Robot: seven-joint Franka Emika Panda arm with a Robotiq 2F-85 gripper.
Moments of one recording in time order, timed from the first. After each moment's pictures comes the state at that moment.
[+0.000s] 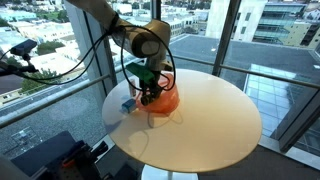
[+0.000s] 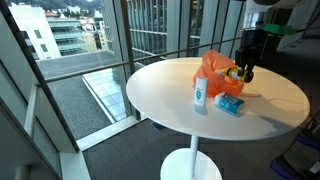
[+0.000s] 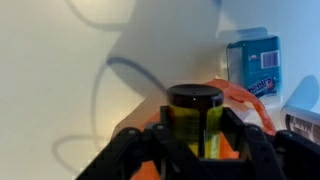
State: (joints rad) arm -0.03 0.23 -0.02 -2.15 0.15 2.20 -0.06
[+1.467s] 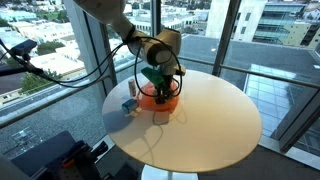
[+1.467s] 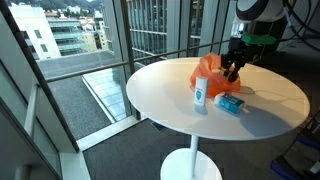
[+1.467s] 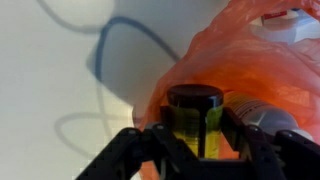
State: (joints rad) arm -0.03 0.42 -0.05 -1.97 0.15 2.31 0.09
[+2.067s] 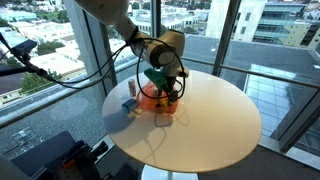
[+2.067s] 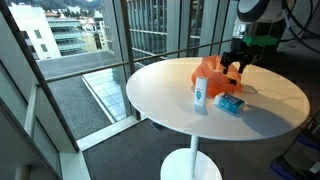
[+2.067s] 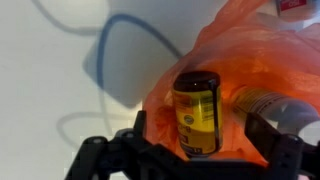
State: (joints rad) arm -0.04 0.43 -0.07 -1.96 0.15 2.30 0.09
